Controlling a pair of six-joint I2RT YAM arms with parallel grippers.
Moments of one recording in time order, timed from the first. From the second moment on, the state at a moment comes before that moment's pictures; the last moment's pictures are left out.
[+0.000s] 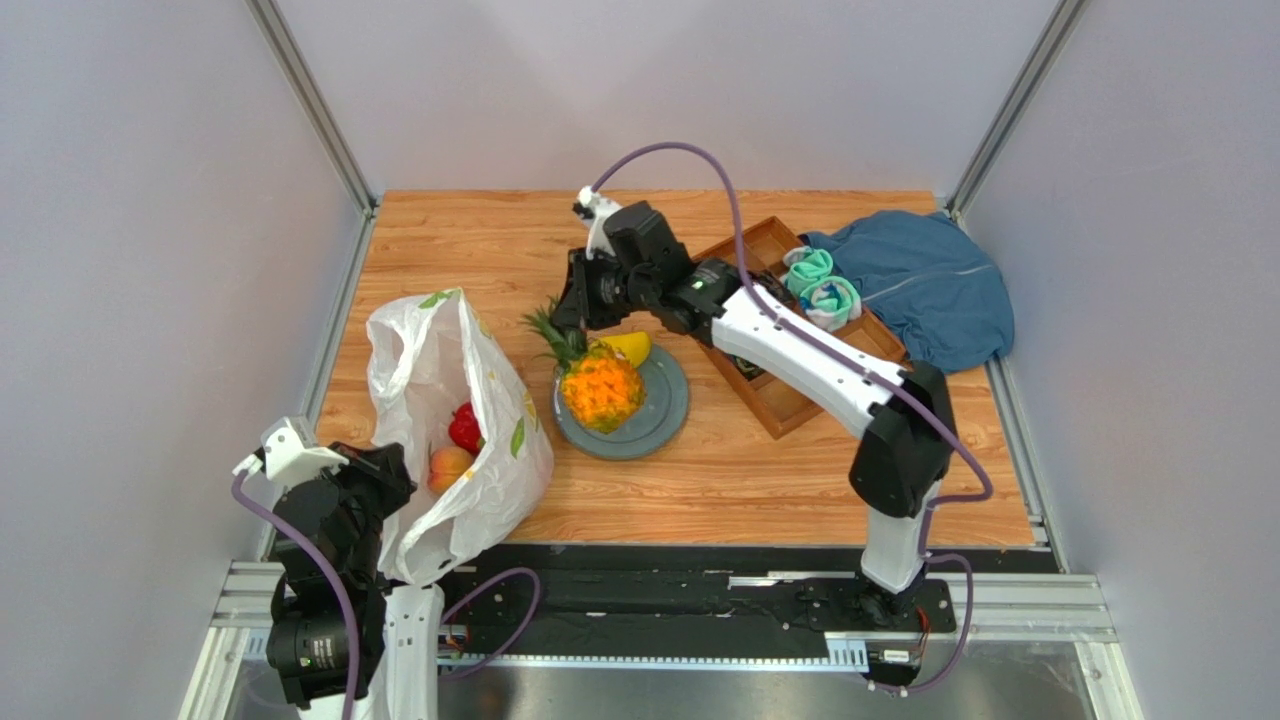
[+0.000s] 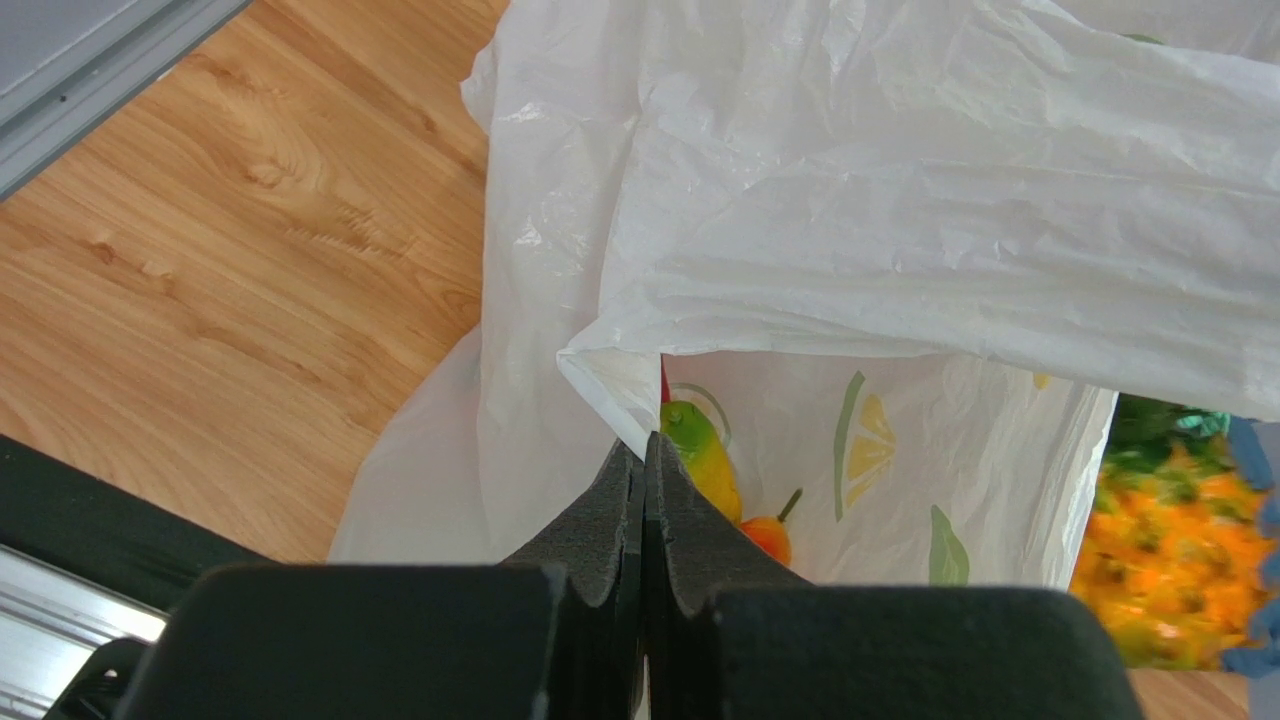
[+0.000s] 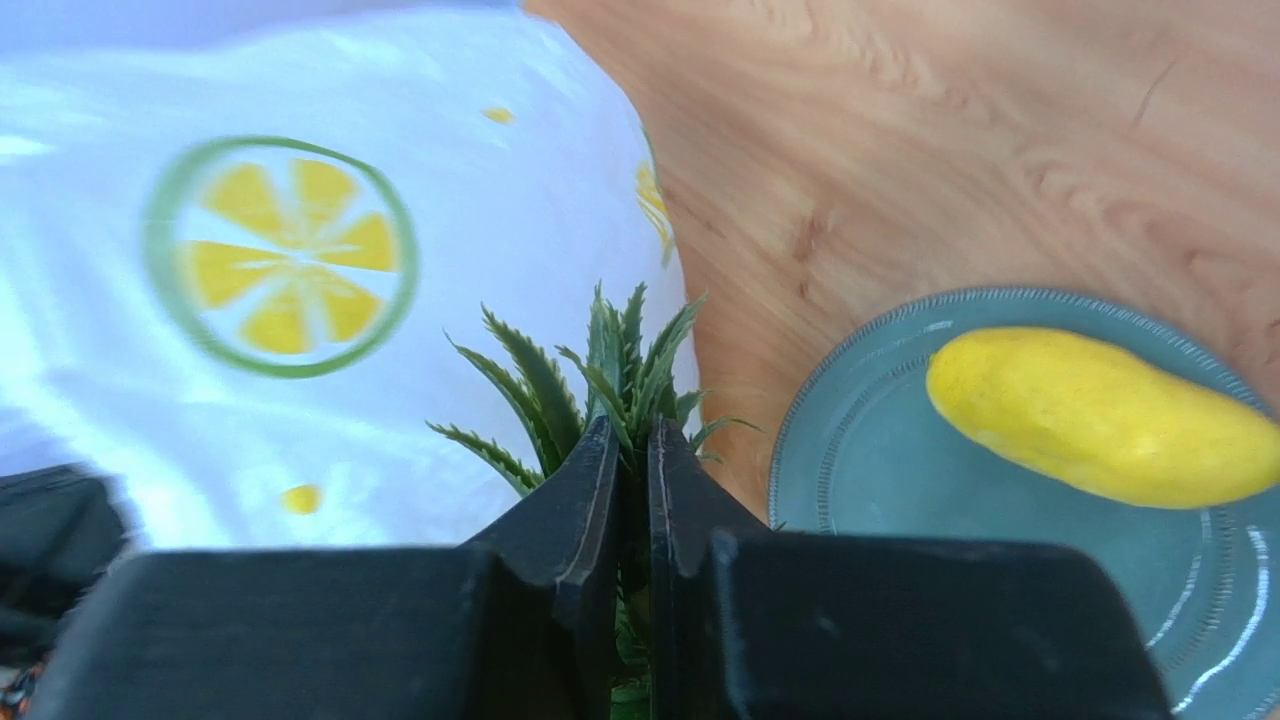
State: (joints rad) left arm 0.18 0.12 0.86 -1.06 -0.04 -0.57; right arm 0.83 1.88 1.77 -0.43 -0.25 0.53
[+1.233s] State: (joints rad) left arm 0.18 0.05 0.85 -1.02 0.02 -0.54; right arm 1.16 1.80 1.85 0.09 -0.14 0.70
